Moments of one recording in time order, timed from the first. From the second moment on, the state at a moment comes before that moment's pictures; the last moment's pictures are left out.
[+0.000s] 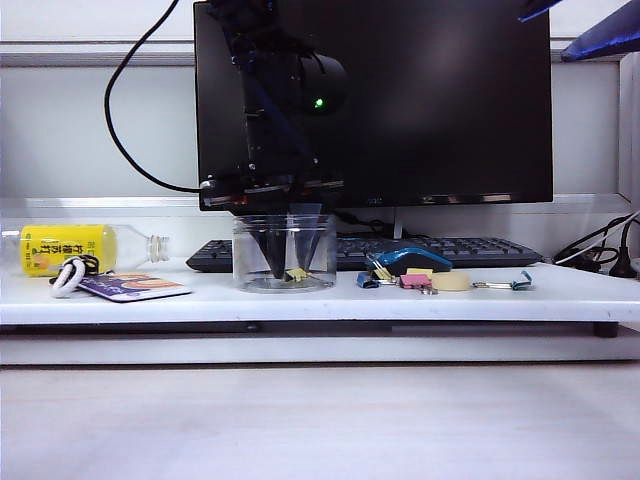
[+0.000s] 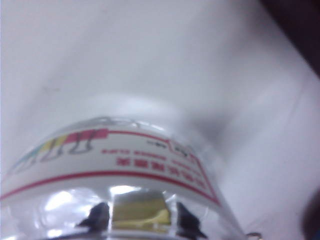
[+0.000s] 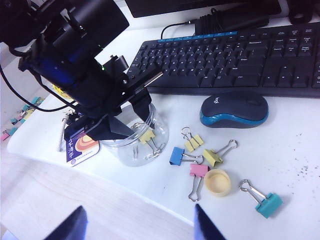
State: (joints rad) left arm -0.61 2.30 2.18 -1.23 -0.02 -1.39; right arm 0.24 0.74 0.69 -0.28 -0.42 0.26
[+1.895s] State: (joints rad) left arm -0.56 2.09 2.19 -1.23 -0.13 -1.01; right arm 0.24 0.78 0.69 -0.27 -0.42 0.26
